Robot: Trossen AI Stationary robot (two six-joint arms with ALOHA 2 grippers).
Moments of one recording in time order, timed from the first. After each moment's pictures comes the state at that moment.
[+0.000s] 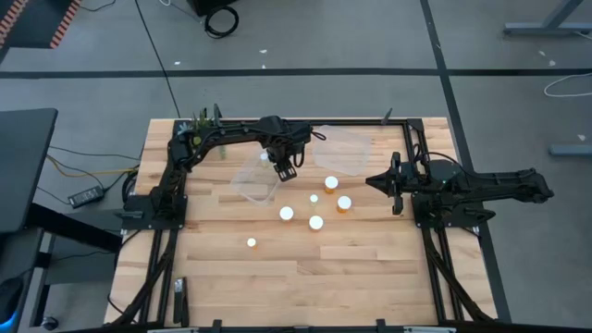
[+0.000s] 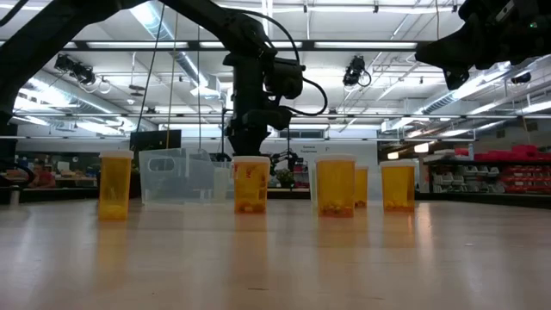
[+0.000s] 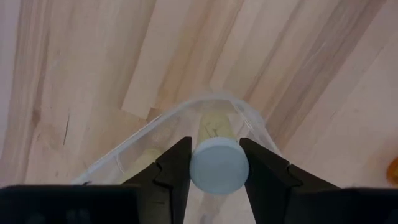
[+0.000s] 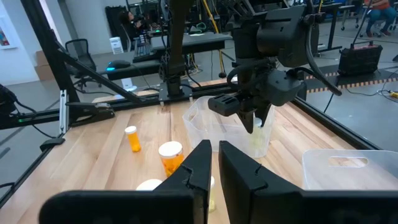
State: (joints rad) left arm 0.37 2.13 1.76 -1.11 -0.06 -0.02; right arm -0.01 0.32 0.26 -0.04 0.11 0.12
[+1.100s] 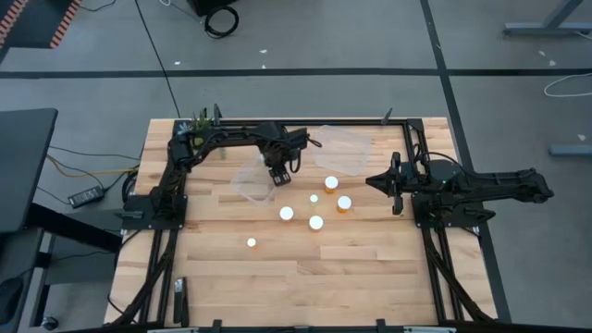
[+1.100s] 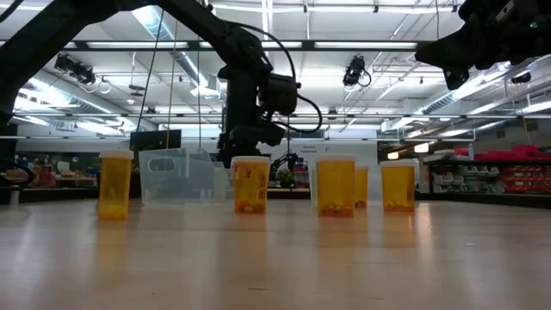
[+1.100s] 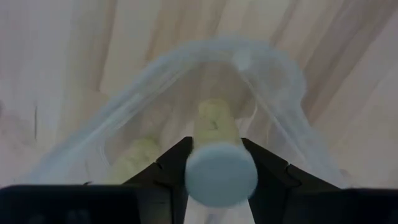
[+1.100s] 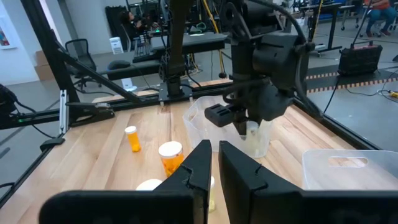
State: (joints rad) left arm 0.37 2.13 1.64 -1.06 -0.06 0.02; right arm -0.01 0.32 0.26 -0.04 0.11 0.12
